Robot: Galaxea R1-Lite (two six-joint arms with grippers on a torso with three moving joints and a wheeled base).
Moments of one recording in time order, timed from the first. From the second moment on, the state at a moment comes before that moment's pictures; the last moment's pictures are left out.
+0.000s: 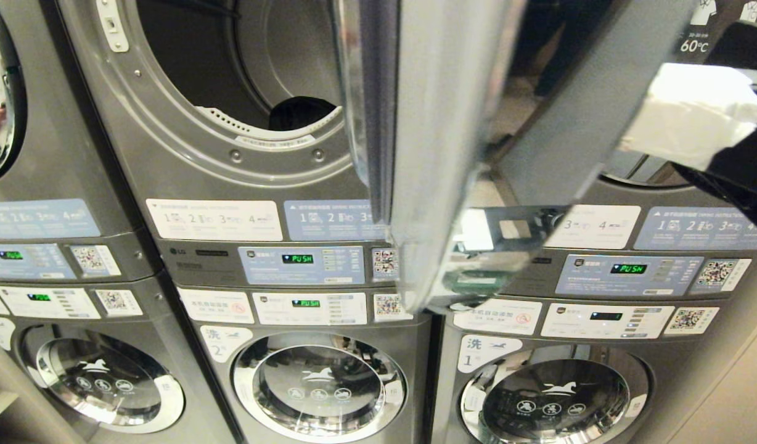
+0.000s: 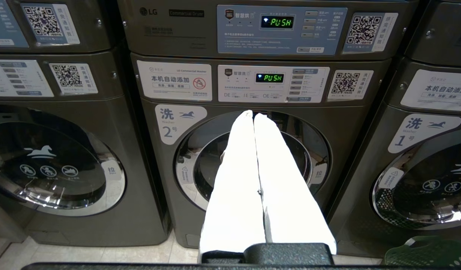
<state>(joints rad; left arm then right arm) -0.01 0.00 -0.01 0.00 0.00 0.00 0.76 1.32 -1.08 -0.48 0.72 -0.08</state>
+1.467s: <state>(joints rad) -0.01 0.00 -0.01 0.00 0.00 0.00 1.02 2.19 -1.94 -0.72 0.15 -0.07</state>
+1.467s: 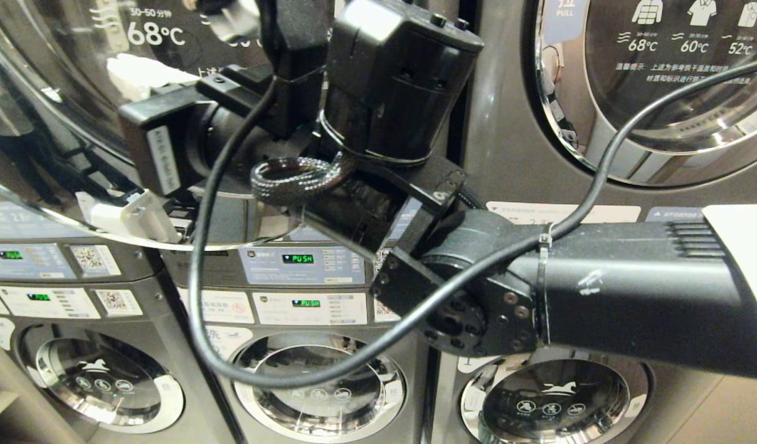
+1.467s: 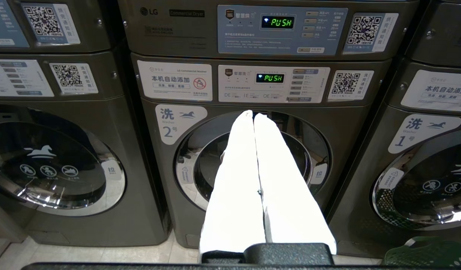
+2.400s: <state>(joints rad) -0.01 0.00 -0.01 0.00 0.00 0.00 0.42 1.62 -1.11 -0.66 0.25 -0.19</state>
